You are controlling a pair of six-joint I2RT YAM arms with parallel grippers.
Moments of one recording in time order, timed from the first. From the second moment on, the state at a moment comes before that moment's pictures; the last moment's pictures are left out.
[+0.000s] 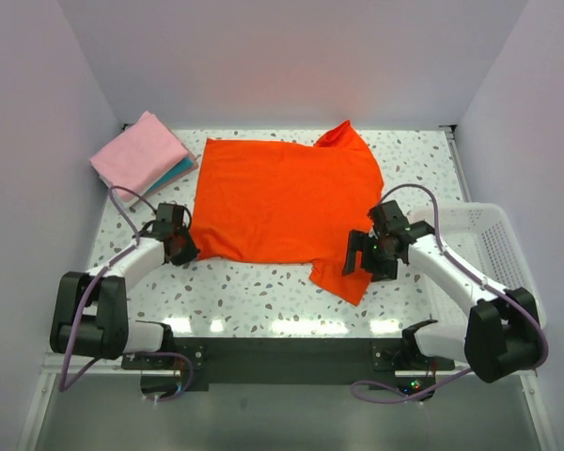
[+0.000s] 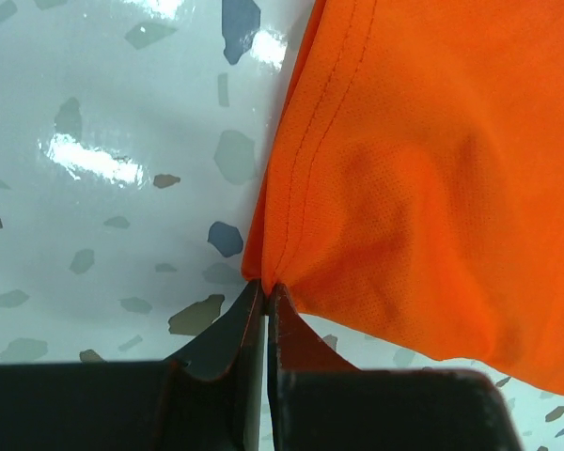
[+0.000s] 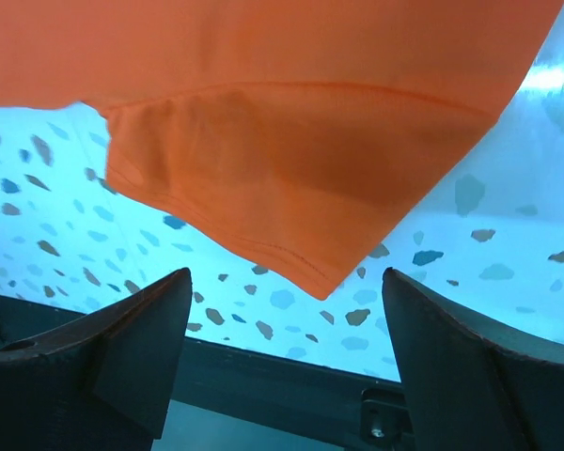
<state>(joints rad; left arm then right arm) -0.10 1.35 0.61 -0.34 -0.06 -0.57 0.34 1.25 0.80 -0.77 -0.16 0.51</state>
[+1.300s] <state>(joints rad) -0.03 1.26 0.65 -0.50 0.01 -0.43 0.50 1.29 0.63 -0.78 -0.04 0.81</state>
